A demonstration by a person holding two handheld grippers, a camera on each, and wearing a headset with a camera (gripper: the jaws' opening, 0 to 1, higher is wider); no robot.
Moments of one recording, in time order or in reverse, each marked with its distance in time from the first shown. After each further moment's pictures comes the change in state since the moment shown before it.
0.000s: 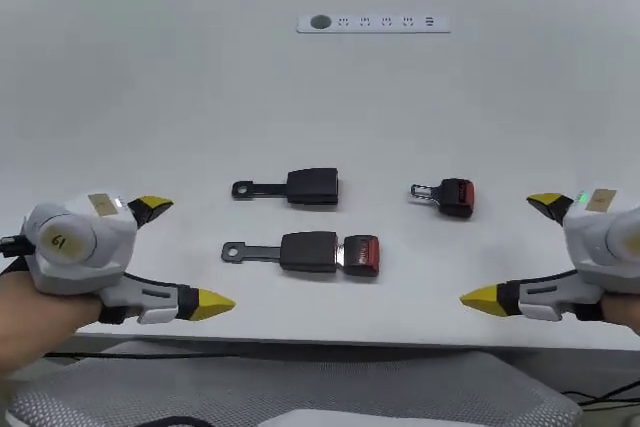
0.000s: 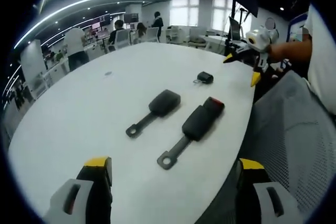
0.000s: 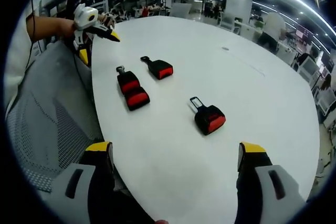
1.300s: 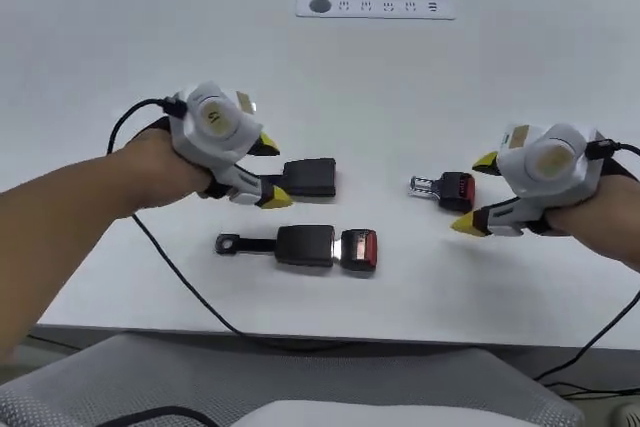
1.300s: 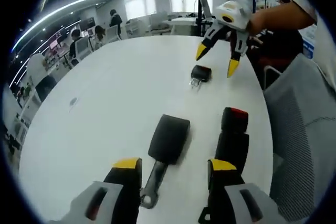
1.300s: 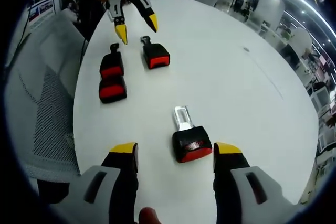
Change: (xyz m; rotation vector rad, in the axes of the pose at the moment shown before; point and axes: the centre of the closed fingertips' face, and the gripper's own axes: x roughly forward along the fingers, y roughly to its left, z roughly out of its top) left arm 0.100 0.025 0.067 0.298 0.108 -0.178; right arm 0.058 -0.042 0.020 -0.235 0.129 0.079
